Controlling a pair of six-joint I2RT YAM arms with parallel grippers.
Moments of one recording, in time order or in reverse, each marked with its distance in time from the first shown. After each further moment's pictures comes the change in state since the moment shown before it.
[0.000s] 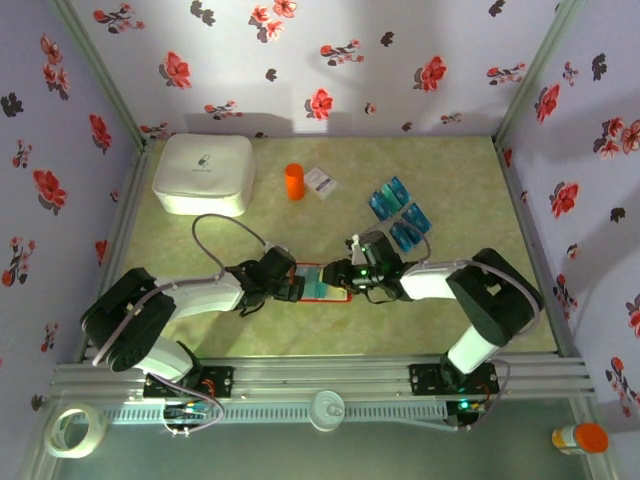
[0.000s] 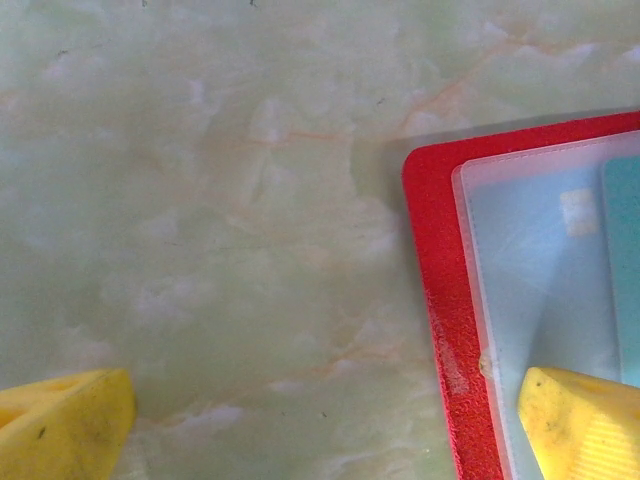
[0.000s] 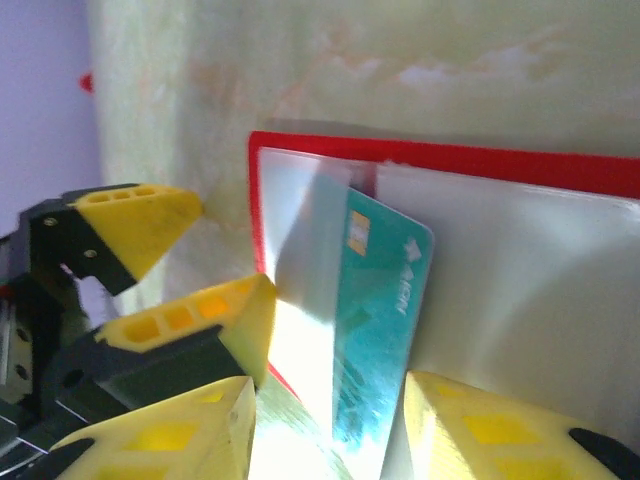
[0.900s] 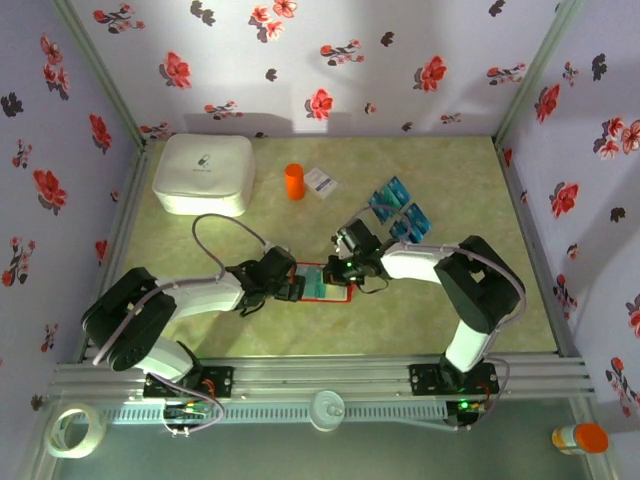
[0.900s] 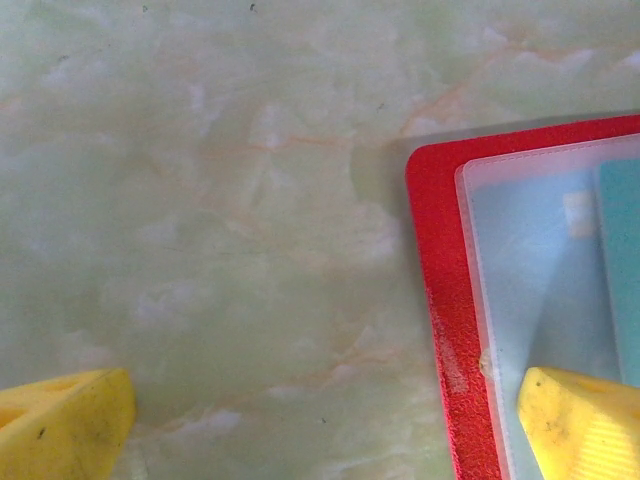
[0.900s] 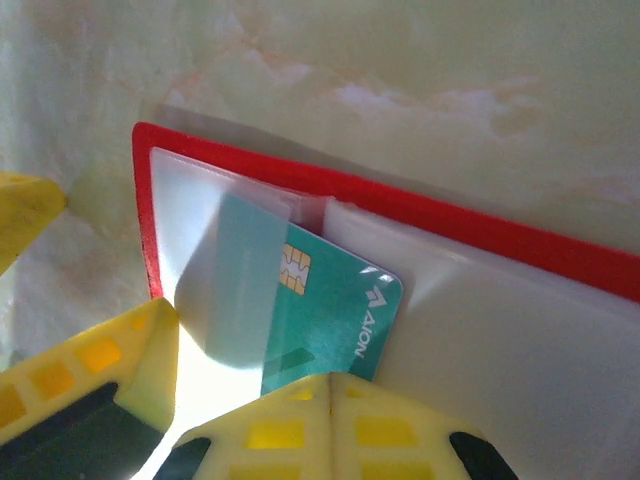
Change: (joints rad) left arm 0.000 0.003 0.000 0.007 -0.004 0.000; right arm 0.057 0.140 0.293 -0.415 0.123 -0.182
